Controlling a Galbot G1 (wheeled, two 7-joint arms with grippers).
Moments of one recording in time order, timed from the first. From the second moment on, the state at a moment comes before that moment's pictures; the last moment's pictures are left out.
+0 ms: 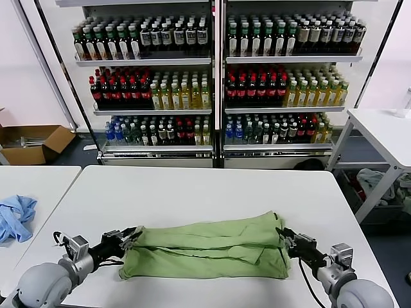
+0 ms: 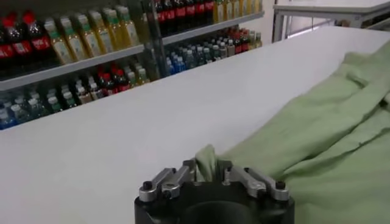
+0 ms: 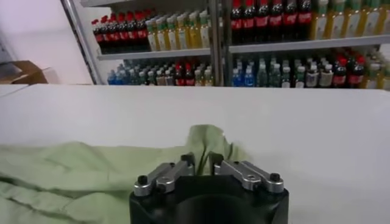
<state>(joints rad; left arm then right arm) 1.40 -0.74 -0.53 -1.94 -0.53 0.42 0.28 -1.51 1.04 0.68 2.12 0.60 -0.49 -0.10</state>
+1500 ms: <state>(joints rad) 1.58 -0.99 -0.42 -2.06 -0.59 0.41 -0.32 -1.63 1.12 0.93 2.04 0.59 -0.03 -0.19</state>
